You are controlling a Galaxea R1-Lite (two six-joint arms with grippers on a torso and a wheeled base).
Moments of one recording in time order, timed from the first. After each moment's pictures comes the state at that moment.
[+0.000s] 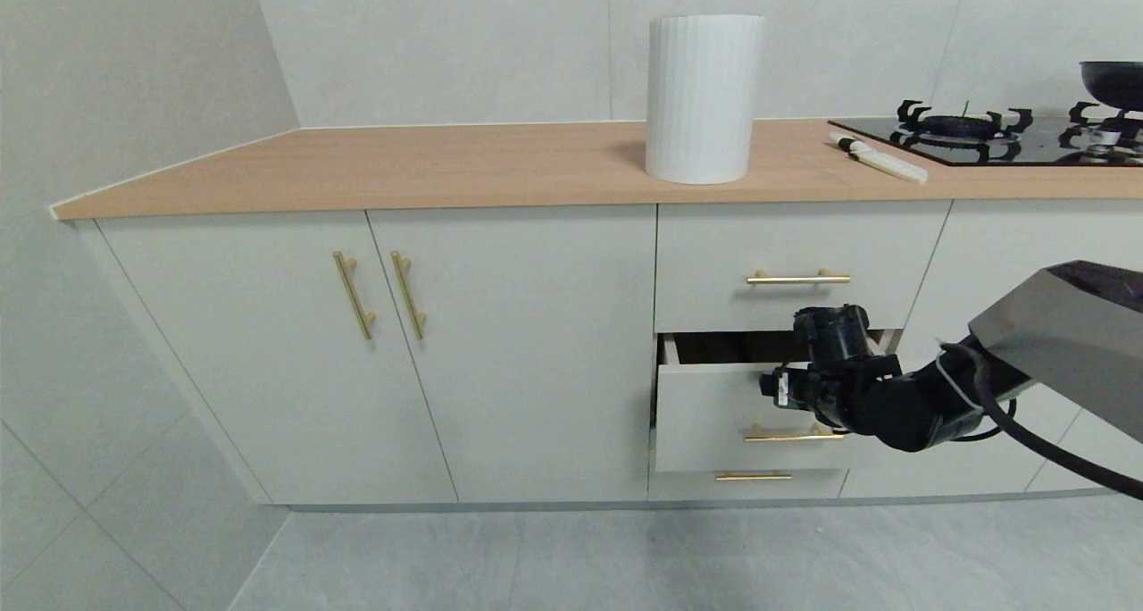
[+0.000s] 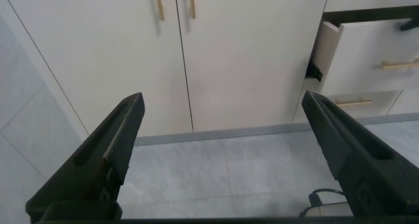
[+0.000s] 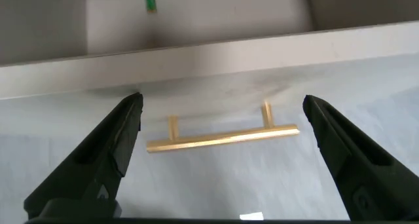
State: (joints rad) left arm 0.00 0.00 0.00 0.01 -0.09 0.02; right arm 0.31 2.26 -1.13 -0.53 -0.39 0.27
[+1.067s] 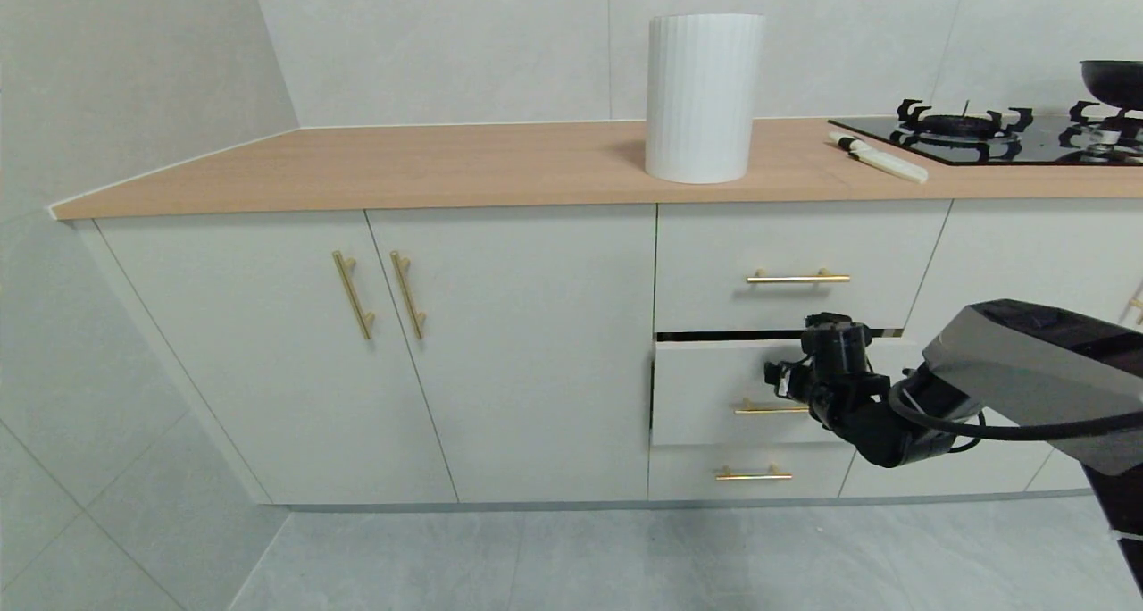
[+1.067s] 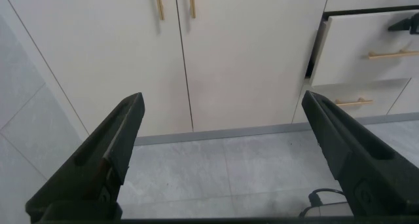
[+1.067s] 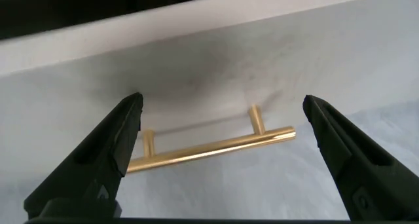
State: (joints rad) left arm 0.00 0.00 0.00 0.01 -0.09 0.02; right arm 0.24 2.45 -1.20 -0.82 -0.38 0.29
